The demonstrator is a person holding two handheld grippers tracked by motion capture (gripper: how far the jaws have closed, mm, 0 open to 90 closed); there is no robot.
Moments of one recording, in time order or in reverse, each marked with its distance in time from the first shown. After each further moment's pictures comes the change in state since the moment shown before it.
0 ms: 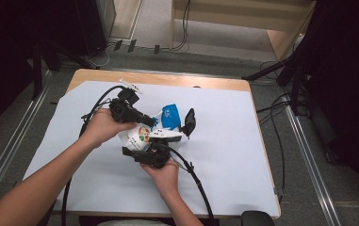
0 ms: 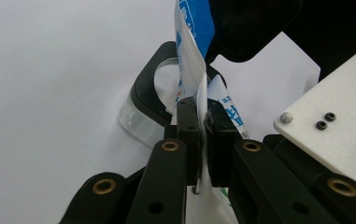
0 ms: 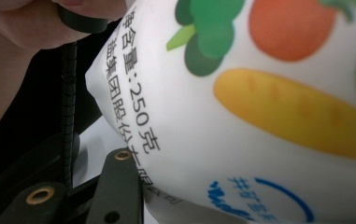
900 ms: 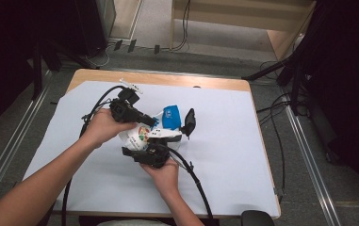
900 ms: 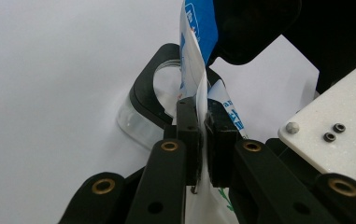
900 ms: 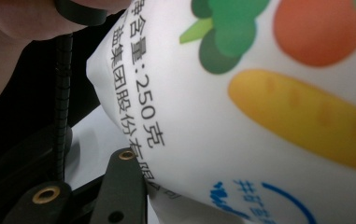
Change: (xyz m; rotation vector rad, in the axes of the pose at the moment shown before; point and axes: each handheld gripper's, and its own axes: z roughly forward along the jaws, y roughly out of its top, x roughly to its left) left arm 0.000 0.000 -0.001 -0.005 -0.007 -0.012; right arm 0.003 0.003 0.001 0.025 -0.022 -0.036
